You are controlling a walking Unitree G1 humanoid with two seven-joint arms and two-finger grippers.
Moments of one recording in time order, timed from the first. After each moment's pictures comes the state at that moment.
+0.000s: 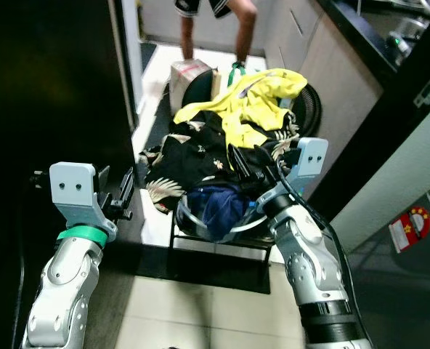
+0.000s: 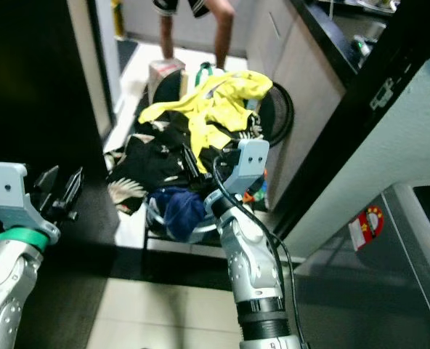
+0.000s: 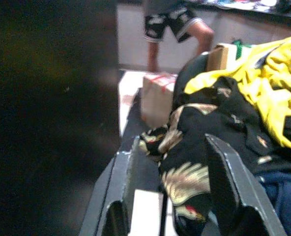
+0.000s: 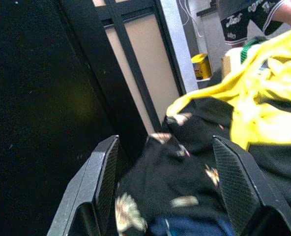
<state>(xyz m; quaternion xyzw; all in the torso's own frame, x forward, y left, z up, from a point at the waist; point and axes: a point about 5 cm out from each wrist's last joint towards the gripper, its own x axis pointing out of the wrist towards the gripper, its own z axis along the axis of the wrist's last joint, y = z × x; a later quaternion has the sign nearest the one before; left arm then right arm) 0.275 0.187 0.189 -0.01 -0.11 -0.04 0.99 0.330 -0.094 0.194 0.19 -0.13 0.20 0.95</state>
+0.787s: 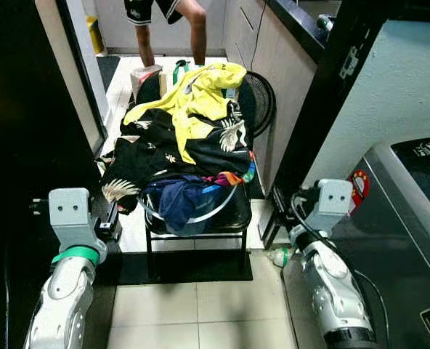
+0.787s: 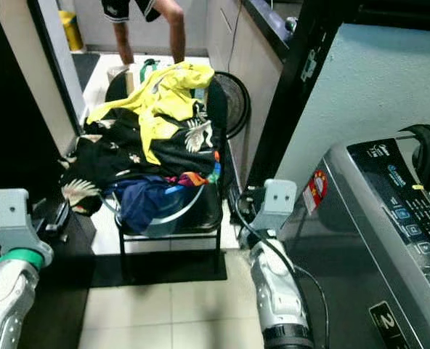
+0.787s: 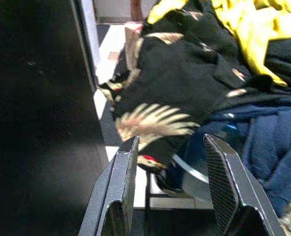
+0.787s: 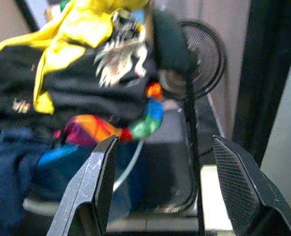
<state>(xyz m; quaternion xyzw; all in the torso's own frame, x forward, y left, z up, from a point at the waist) 0.278 0.208 0.133 -0.01 -0.01 0.03 1.00 0.316 -0.147 0.123 0.09 -0.05 0.07 0.99</state>
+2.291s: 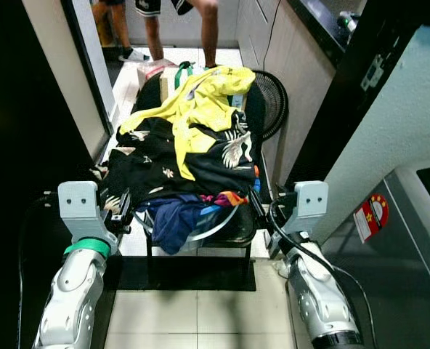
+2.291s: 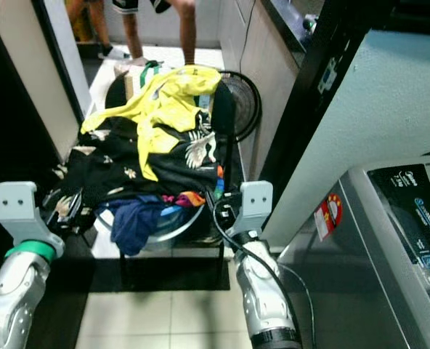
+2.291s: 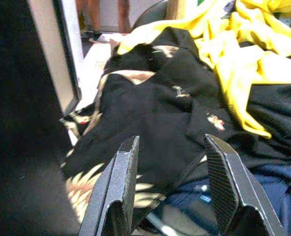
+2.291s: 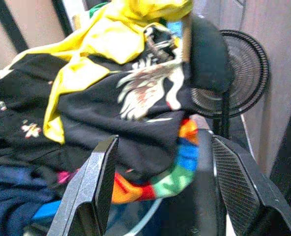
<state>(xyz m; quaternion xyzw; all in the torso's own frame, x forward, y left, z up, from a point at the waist) 0.286 0.196 0.148 -0.03 -0.05 -0.01 1.00 0.318 -0.124 0.134 0.08 -0.08 0.12 0.99</state>
